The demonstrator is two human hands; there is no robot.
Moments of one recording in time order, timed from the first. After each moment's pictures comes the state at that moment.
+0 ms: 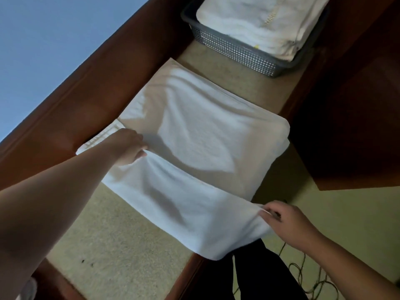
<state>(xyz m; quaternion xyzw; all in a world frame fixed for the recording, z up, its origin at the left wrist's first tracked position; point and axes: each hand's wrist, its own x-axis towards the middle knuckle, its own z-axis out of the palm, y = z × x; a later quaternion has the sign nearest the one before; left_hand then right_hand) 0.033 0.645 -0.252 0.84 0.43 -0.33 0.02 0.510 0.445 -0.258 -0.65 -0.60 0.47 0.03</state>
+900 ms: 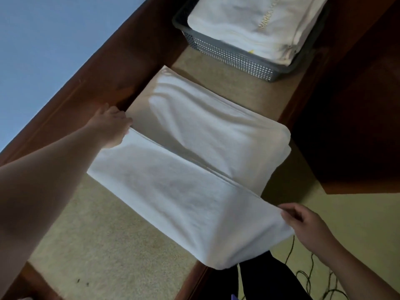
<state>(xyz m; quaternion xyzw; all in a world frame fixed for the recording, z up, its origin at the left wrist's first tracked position) 0.031 0.727 -0.228 0.77 0.55 -0.32 -0.04 0.553 0.463 -0.275 -0.74 -0.39 0.54 0.13</state>
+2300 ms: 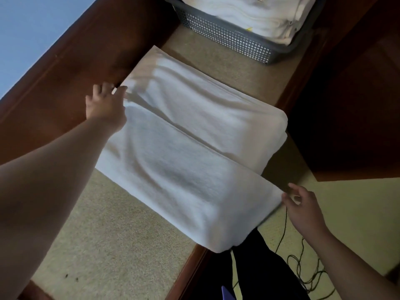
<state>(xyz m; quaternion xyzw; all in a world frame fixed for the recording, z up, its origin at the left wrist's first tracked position) 0.063 0.725 -0.265 0.68 0.73 -0.08 0.00 0.542 0.465 -0.303 -0.82 -0.35 0.42 0.15</state>
